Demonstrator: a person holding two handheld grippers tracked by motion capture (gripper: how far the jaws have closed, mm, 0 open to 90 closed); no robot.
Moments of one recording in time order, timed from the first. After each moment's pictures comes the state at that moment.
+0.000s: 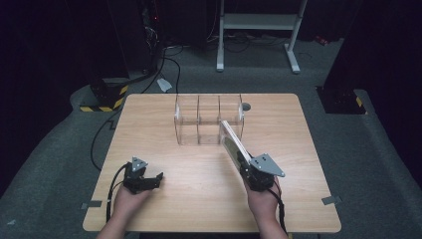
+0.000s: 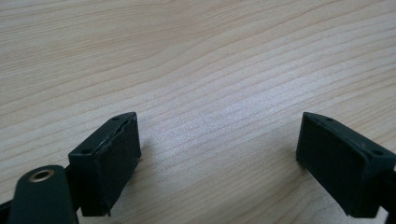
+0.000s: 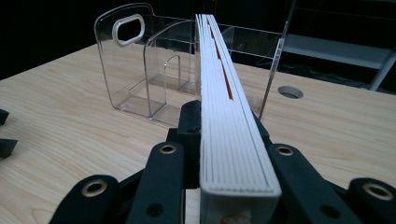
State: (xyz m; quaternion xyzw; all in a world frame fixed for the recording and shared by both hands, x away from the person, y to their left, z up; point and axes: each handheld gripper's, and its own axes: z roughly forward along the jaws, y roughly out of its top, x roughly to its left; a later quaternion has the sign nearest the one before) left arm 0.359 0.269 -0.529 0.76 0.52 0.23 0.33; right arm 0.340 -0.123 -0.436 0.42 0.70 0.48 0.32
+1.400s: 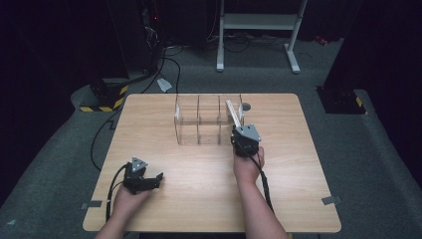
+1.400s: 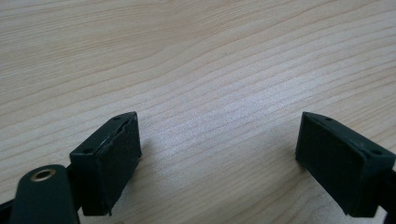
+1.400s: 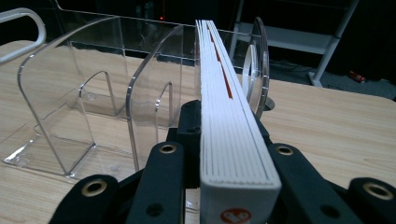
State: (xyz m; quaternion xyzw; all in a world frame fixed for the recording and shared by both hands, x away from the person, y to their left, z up) left arm 0.358 0.269 -0.529 0.76 0.52 0.23 0.33; right arm 0.445 -0.086 -0.452 0.49 0.66 0.42 0.37
